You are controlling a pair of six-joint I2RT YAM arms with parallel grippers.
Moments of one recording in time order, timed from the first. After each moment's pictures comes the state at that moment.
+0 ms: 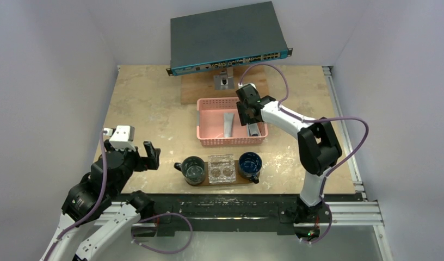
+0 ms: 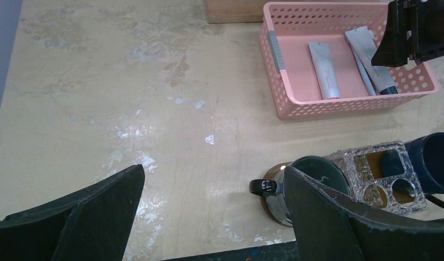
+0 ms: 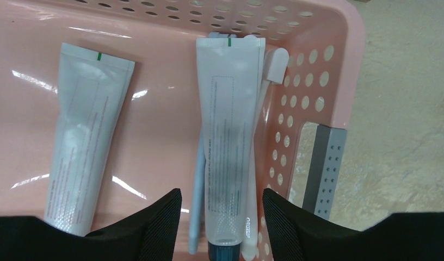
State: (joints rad) left arm -0.61 0.36 0.91 -0.97 -0.42 -0.33; right arm 0.56 1.84 1.38 -0.57 0.34 0.25
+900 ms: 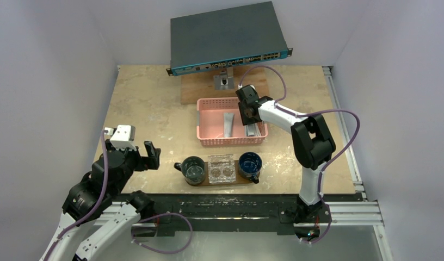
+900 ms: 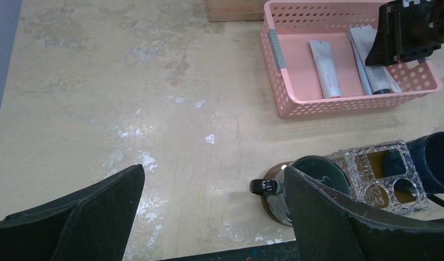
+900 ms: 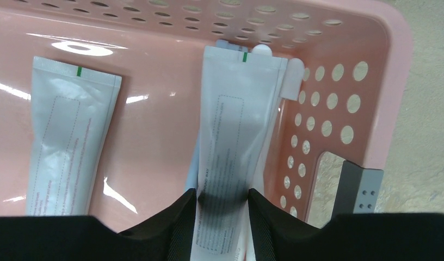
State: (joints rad) left arm -0.61 0.37 0.90 -0.97 -0.42 -0.33; right arm 0.53 1.94 1.40 -0.51 0.32 0.25
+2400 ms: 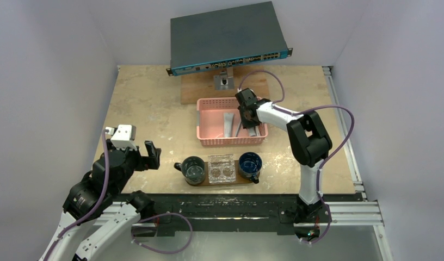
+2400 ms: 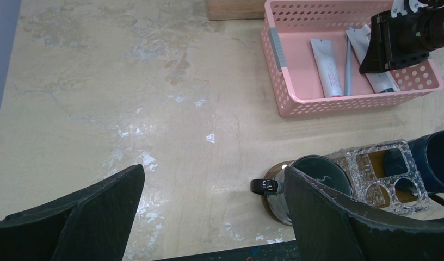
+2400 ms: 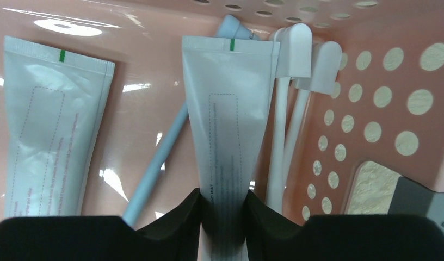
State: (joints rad) left arm -0.61 0.38 0.90 -0.97 -0.42 -0.33; right arm 0.53 1.99 1.38 -0.49 0.27 0.27
